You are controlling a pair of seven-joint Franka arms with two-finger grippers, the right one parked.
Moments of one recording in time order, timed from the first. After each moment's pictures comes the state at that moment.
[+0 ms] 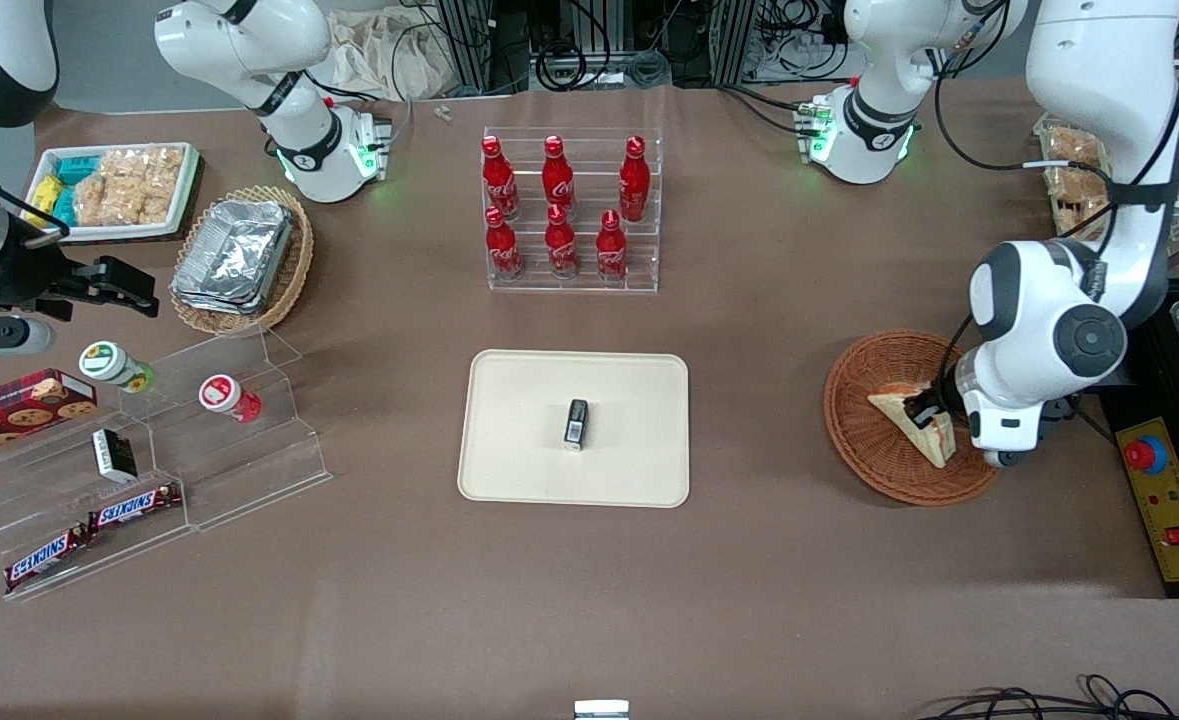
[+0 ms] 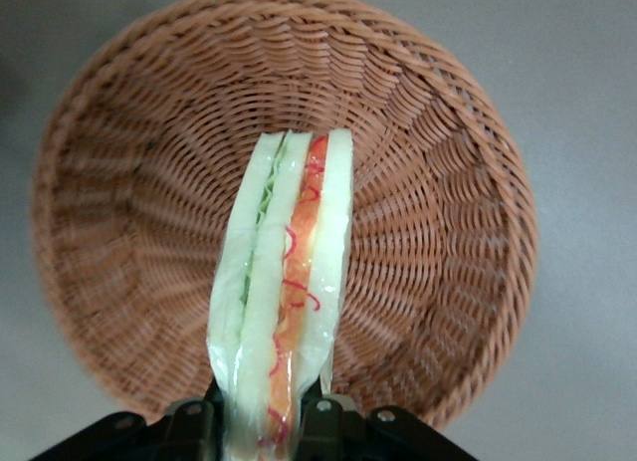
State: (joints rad) arm -0.04 0.29 -0.01 -1.98 0.00 2.13 -0.76
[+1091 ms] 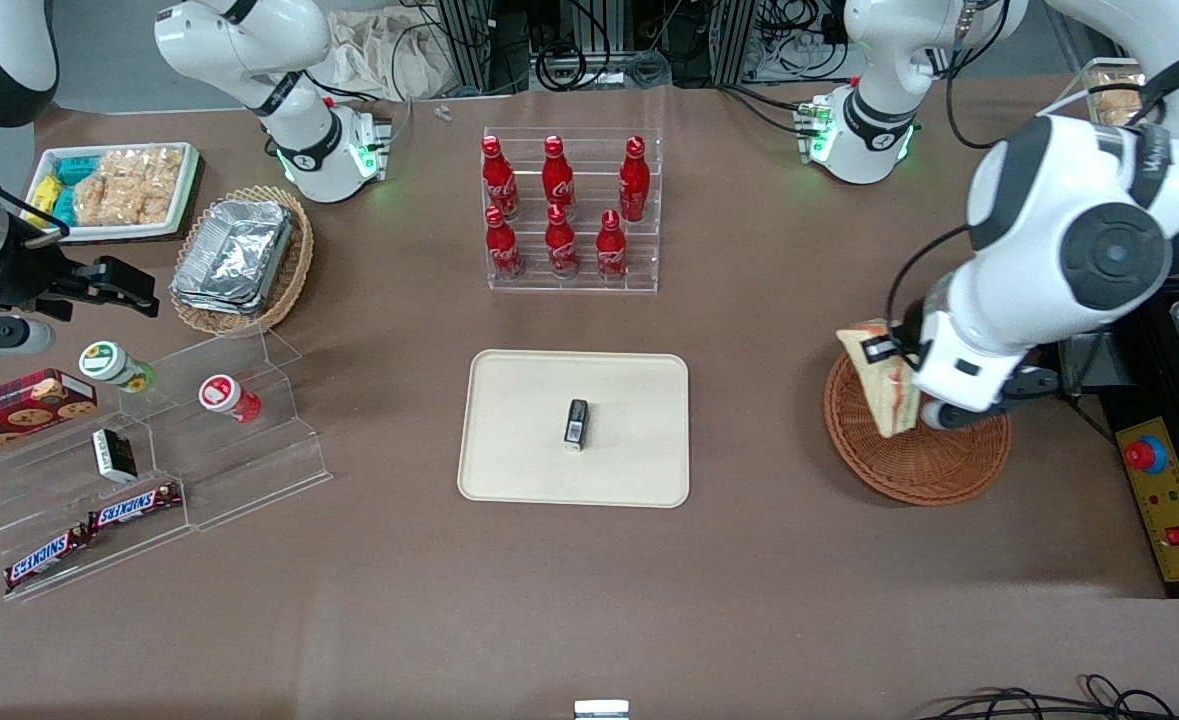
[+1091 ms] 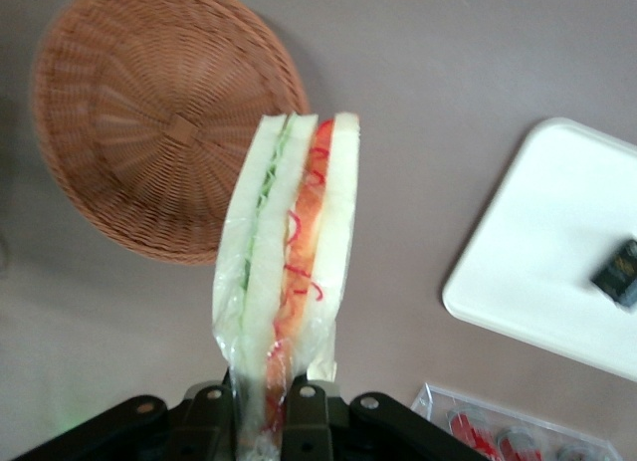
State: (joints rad) arm -0.05 0.23 -0.29 -1.57 0.00 1.61 -0.62
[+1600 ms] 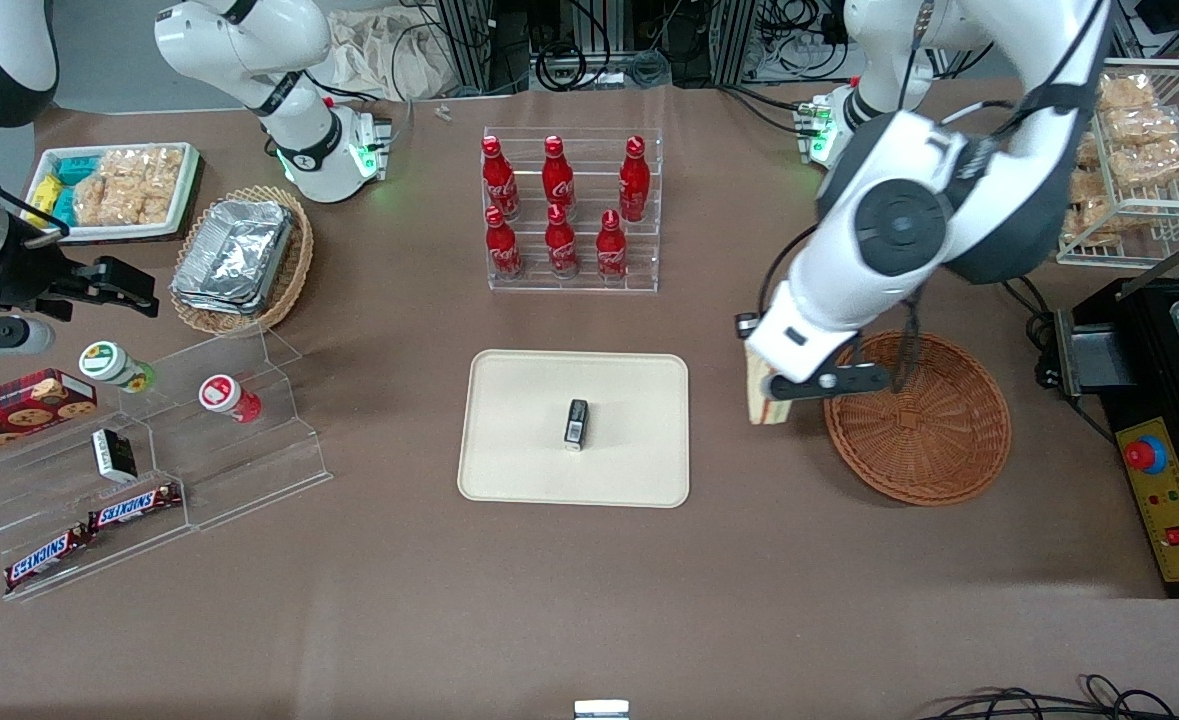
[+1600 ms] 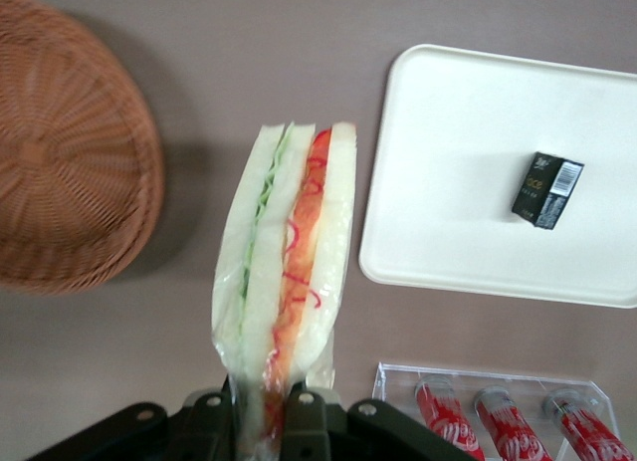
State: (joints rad) arm -0.15 0.32 -0.41 -1.57 0.04 1.75 -0.60
